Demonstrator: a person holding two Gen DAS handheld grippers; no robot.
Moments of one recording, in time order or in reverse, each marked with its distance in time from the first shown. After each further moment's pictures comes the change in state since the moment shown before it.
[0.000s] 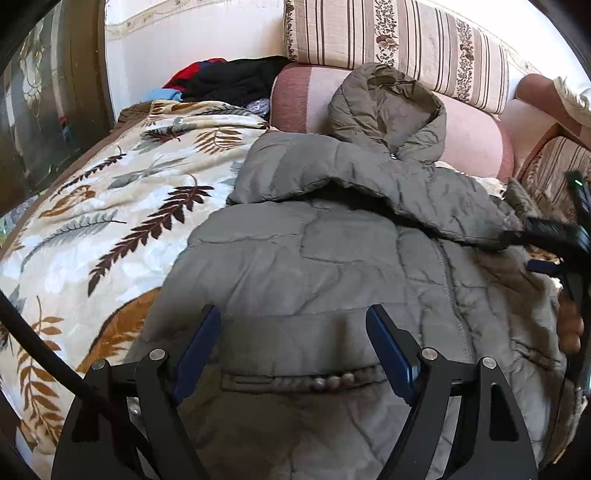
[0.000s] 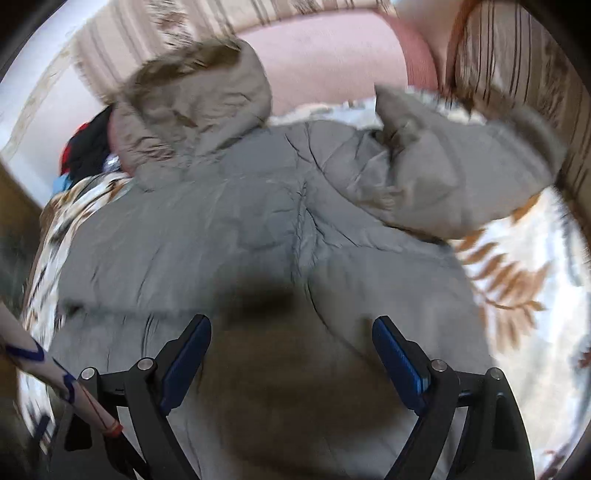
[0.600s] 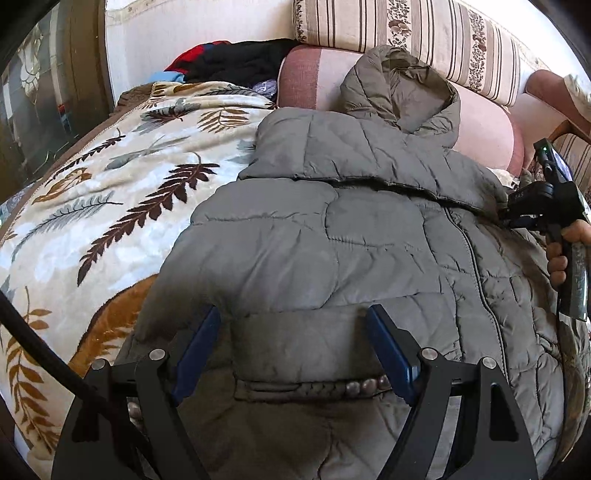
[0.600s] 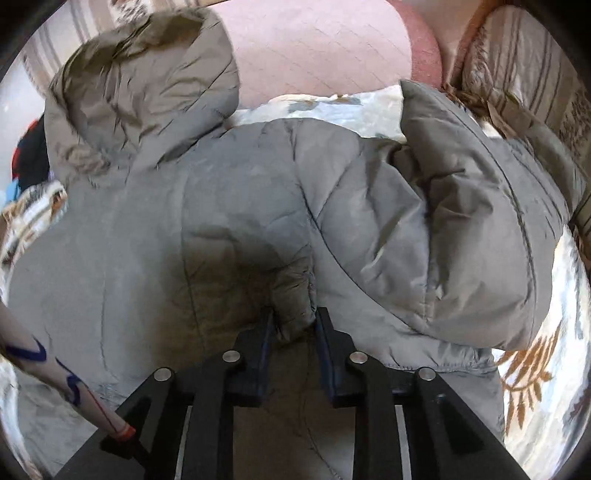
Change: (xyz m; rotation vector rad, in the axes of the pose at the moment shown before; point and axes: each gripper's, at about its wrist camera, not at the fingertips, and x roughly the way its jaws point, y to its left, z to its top) left arm 0.026 0.011 -0.007 -0.017 0.050 -0.006; right arm 0.064 0.009 0.062 -0.040 0.024 -0.174
